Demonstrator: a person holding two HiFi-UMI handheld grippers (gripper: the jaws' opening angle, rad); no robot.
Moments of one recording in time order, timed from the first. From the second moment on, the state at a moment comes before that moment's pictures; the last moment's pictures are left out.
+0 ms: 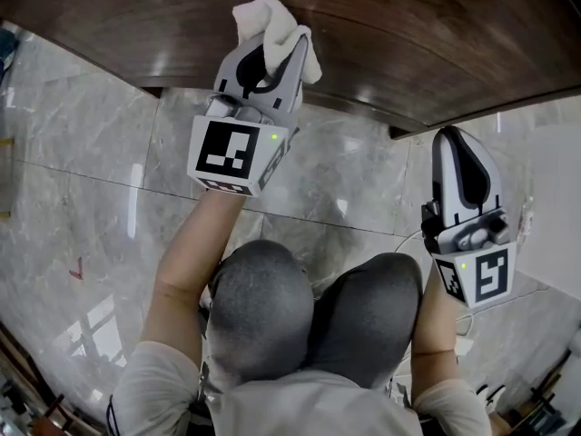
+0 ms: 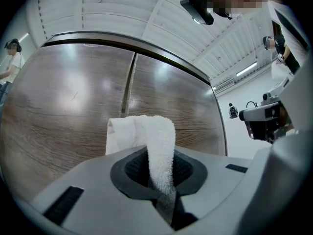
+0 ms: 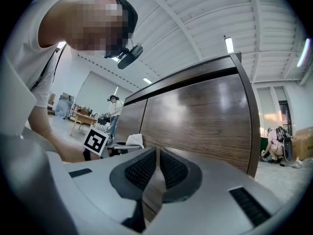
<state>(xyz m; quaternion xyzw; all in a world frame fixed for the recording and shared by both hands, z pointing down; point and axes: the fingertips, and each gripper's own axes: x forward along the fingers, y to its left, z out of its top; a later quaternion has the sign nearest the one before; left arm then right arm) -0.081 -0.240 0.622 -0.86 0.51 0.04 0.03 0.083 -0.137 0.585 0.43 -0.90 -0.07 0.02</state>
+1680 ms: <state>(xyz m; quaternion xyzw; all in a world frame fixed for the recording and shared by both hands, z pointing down) 0.104 -0.222 0.630 -0.92 0.38 0.01 0.07 0.177 -0.138 0.596 0.48 -0.88 -0.04 -0.01</state>
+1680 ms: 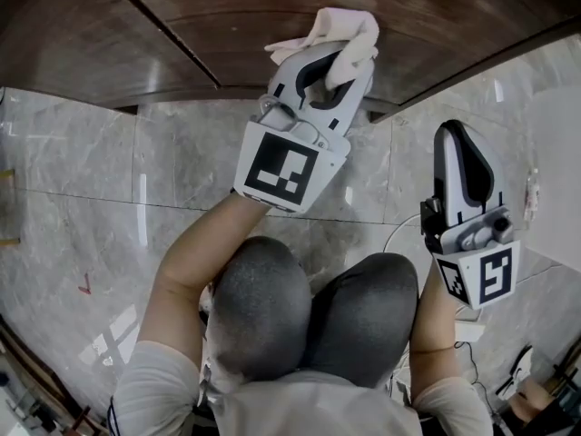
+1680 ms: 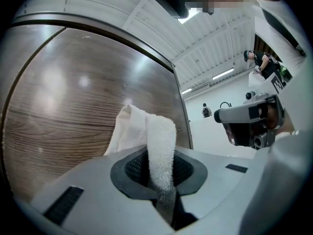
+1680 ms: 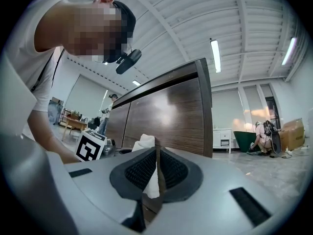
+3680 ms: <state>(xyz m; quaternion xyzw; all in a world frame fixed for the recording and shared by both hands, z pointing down) 0.087 -0.184 0.574 -0.95 0.31 0.03 0.01 0.147 -0.161 0.556 0.52 -0.85 0.00 0.02</state>
